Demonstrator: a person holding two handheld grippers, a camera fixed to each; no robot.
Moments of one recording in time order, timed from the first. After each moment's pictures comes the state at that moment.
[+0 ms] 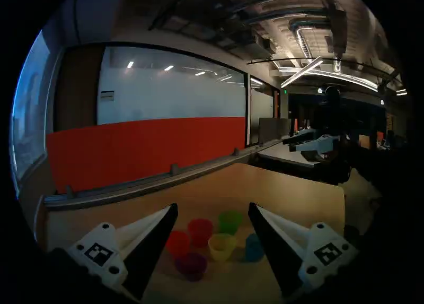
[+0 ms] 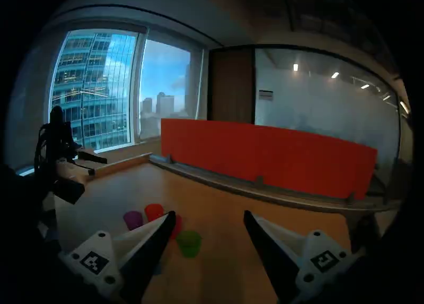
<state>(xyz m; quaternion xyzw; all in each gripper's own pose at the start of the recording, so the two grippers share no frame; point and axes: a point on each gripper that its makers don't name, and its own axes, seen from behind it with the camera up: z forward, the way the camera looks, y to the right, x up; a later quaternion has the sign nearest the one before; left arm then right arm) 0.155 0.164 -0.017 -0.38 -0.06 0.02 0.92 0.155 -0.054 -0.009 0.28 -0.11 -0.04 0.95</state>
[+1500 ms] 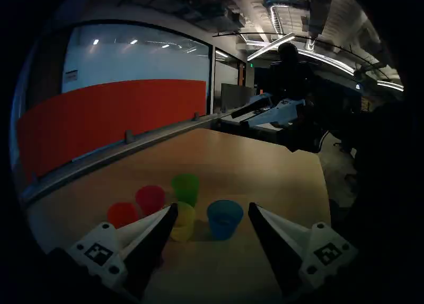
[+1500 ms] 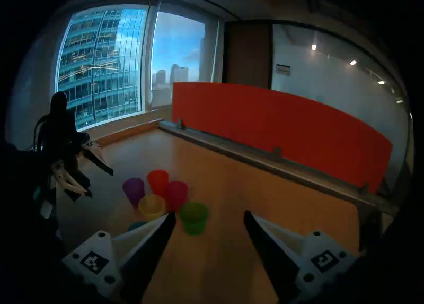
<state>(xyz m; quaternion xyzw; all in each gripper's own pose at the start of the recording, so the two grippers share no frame) 0.046 0.246 -0.046 -0.49 -0.14 0.07 0.86 0.077 -0.069 0.008 0.32 -0.19 -0.08 0.92</state>
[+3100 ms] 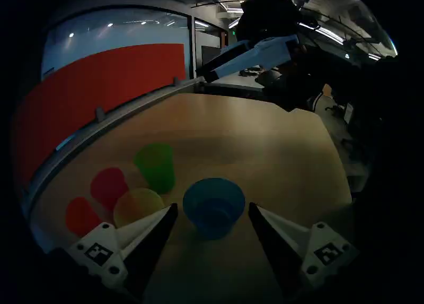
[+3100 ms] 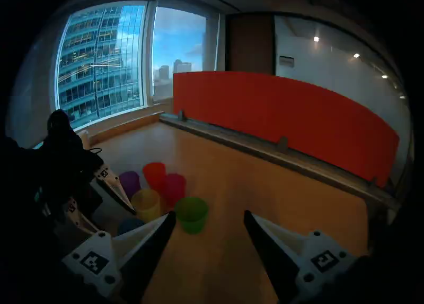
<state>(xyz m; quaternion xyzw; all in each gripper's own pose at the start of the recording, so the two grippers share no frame) -0.053 0.326 -0.036 -0.52 -0.20 0.16 0.82 0.042 -0.076 0.034 0.33 -0.22 -0.08 0.92</state>
